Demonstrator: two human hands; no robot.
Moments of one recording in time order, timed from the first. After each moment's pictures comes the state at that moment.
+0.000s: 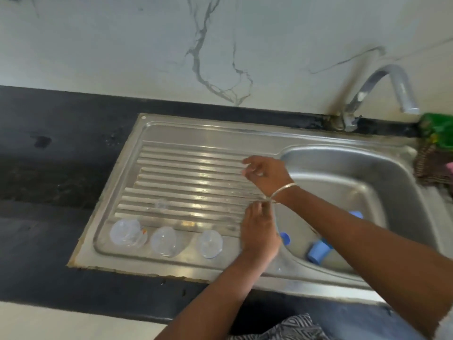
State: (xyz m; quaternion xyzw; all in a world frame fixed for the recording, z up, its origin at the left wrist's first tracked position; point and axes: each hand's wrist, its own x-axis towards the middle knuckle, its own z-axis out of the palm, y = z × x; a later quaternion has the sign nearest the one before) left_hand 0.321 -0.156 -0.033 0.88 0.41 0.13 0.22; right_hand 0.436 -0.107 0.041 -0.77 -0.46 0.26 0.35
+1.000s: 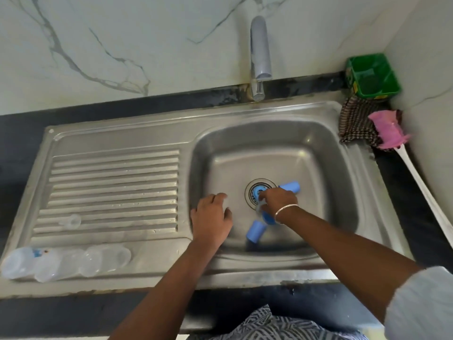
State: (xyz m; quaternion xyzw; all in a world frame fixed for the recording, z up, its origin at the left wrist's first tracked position) left_hand 0.425 -0.209 -0.037 0.86 0.46 -0.05 0.20; right_hand 0.609 -0.294 -0.109 -0.85 -0.44 0.30 -0.02
